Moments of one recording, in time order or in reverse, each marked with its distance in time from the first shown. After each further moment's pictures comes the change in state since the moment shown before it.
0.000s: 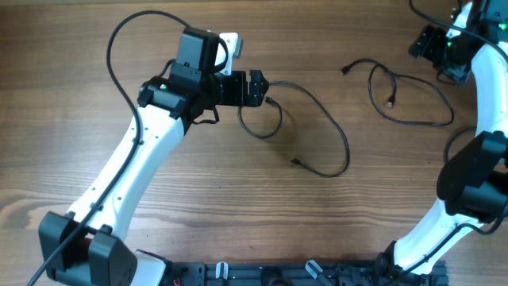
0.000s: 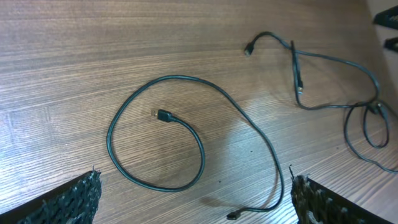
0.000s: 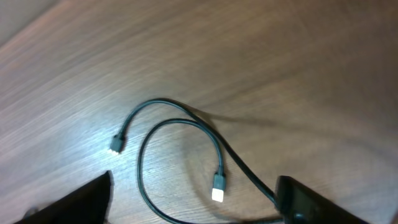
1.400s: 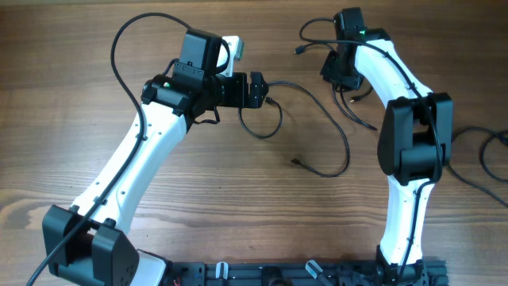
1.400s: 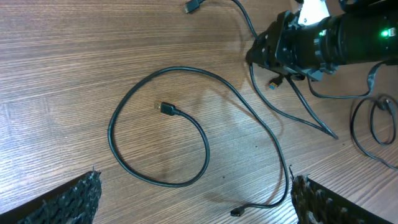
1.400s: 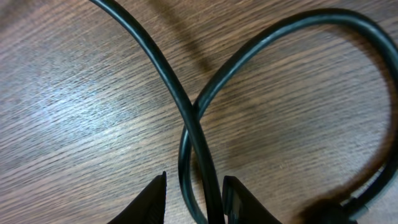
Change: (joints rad) left arm 0.000 0.023 0.000 -0.015 0.000 0.000; right arm 0.441 0.295 0.003 0.064 0.240 0.395
